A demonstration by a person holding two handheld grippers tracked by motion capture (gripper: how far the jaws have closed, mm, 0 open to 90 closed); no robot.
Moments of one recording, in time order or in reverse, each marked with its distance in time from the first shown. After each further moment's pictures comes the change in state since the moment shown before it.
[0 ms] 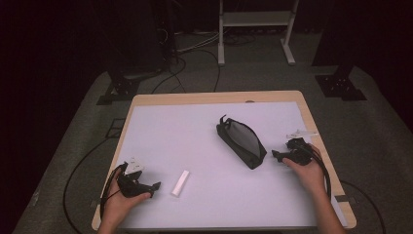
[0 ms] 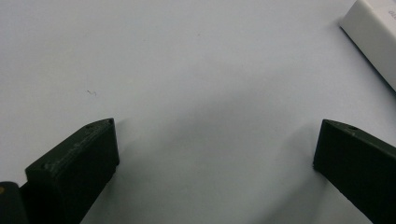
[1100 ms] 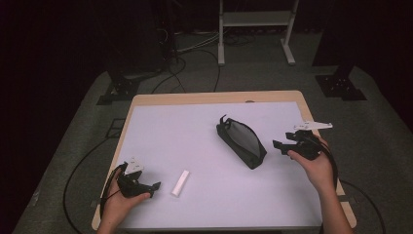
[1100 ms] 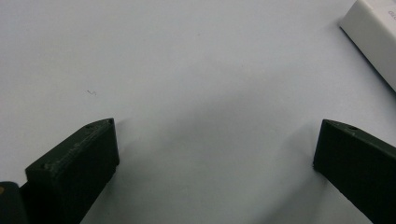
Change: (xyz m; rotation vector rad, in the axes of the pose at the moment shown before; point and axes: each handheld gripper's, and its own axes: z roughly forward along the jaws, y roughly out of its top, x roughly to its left) left arm 0.000 0.000 0.000 -0.001 -0.001 -0.001; right arm 0.014 0.035 -0.056 -0.141 0.096 -0.011
